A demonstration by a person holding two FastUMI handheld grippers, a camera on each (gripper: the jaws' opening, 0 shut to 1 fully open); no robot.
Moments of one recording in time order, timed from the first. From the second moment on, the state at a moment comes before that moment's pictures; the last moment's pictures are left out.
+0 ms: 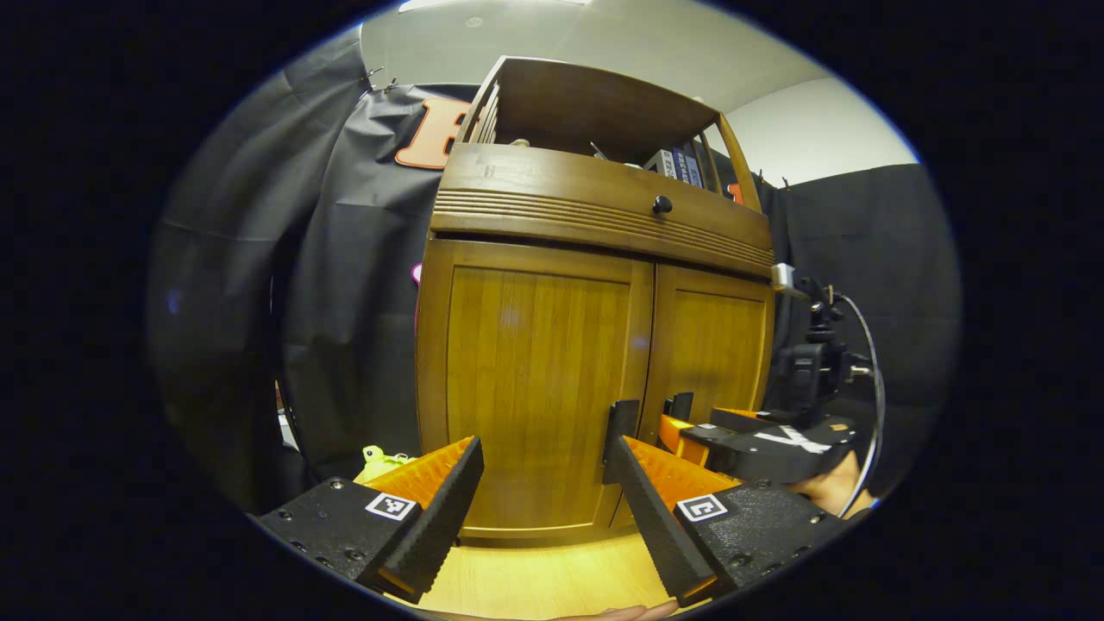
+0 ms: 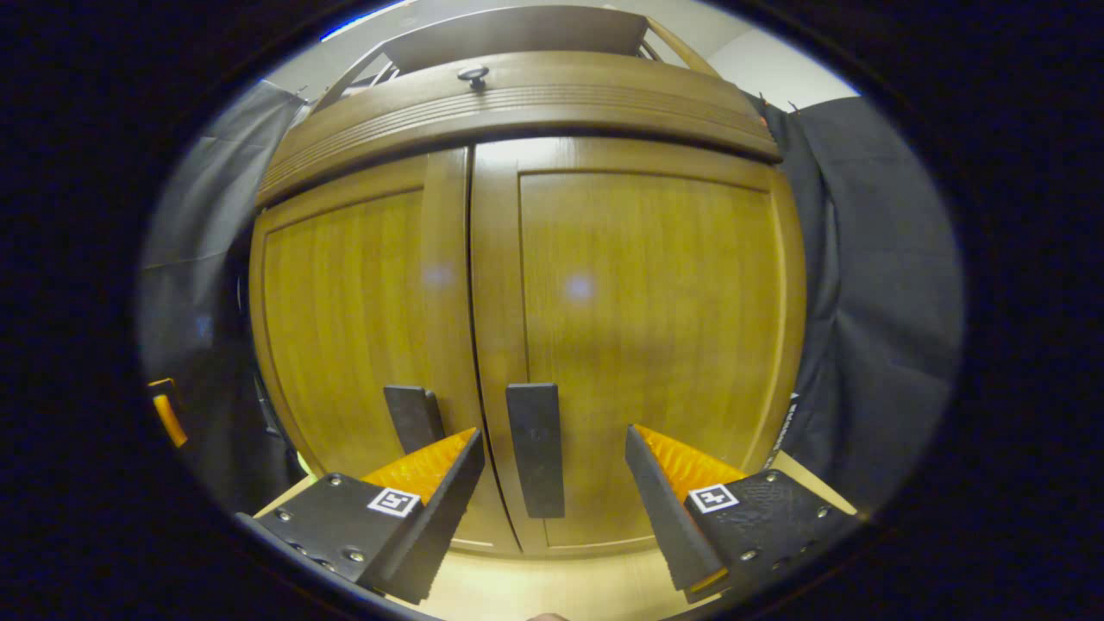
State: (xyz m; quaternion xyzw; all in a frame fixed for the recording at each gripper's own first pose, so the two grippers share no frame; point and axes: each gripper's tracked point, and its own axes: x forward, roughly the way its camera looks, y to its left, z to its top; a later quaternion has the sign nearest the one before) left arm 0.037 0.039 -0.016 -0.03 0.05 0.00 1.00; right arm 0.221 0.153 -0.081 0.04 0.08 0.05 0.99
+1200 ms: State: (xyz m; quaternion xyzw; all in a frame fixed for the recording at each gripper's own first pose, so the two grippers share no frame) left arm 0.035 0.021 -0.017 -0.02 0.04 0.00 1.00; right arm 0.217 0.165 -0.071 0.04 0.09 0.15 0.98
